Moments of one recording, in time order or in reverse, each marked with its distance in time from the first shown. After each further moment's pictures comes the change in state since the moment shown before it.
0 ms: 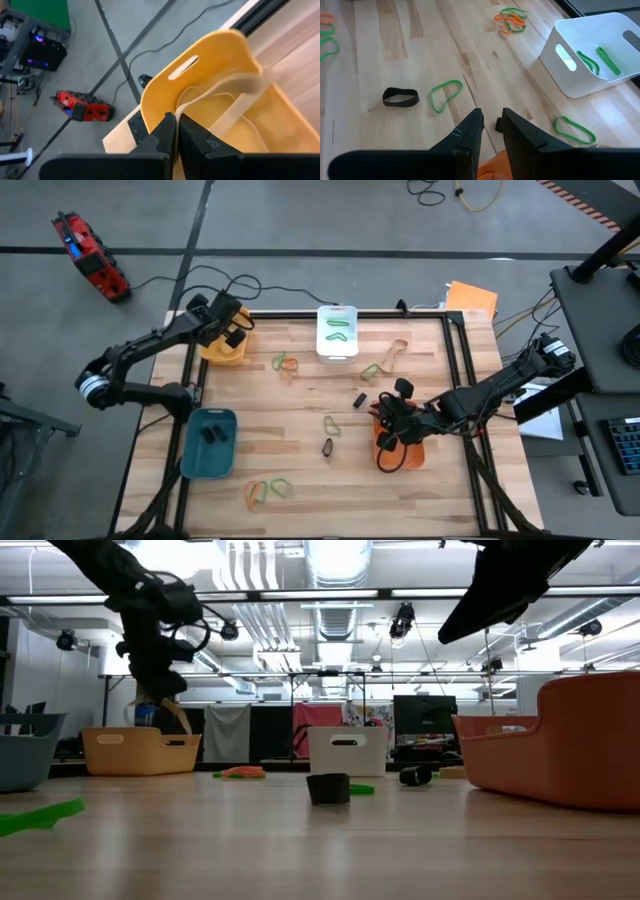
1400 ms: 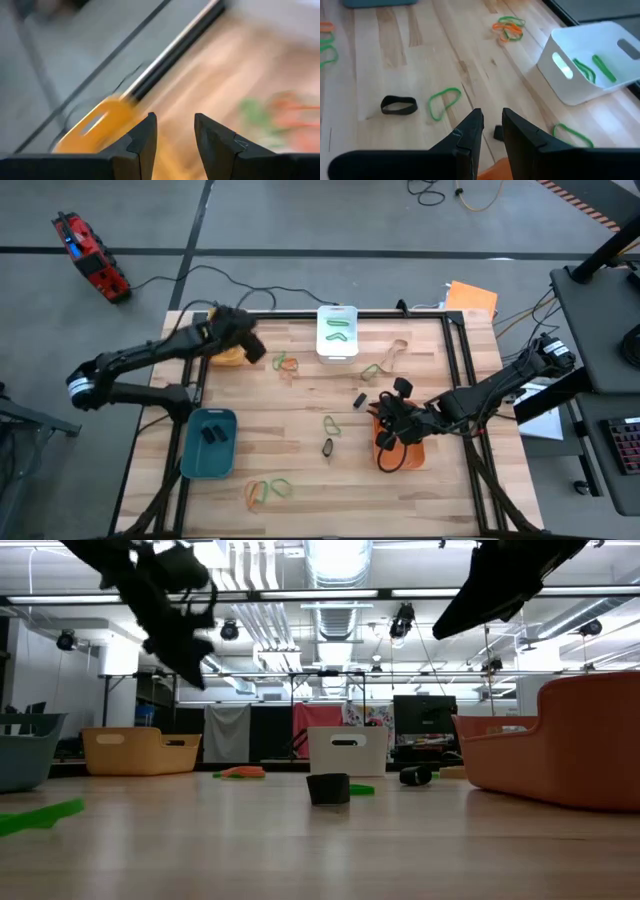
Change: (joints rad) left arm -0.296 -0.099 -0.012 0.091 0.212 -0.152; right arm -0.003 0.000 -0.005 0.047 0.026 -0.033
